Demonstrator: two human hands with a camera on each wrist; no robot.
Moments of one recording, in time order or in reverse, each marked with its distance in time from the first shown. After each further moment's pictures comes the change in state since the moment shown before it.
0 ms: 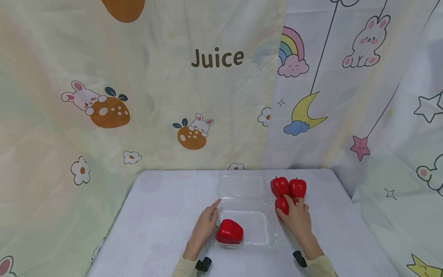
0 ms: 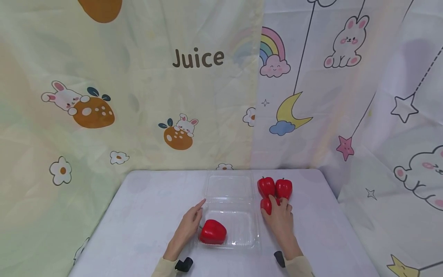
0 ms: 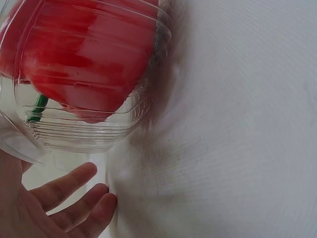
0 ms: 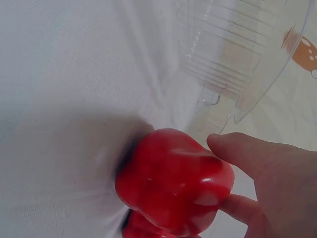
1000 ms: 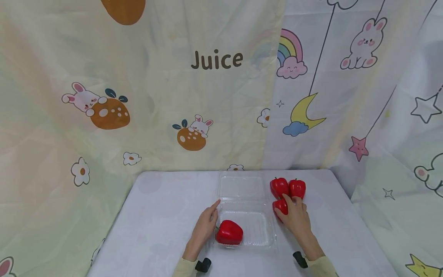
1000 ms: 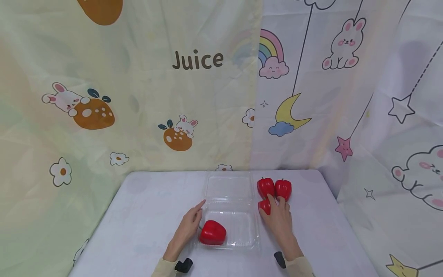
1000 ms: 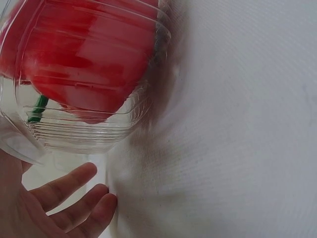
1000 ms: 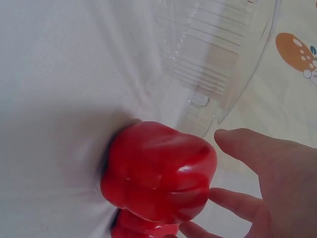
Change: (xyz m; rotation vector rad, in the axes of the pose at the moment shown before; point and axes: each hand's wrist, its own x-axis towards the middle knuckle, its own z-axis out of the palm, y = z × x) left_hand 0.000 0.000 0.000 0.000 0.002 0.007; right_hand -0.003 -0.008 -0.009 0.027 -0.022 -0.011
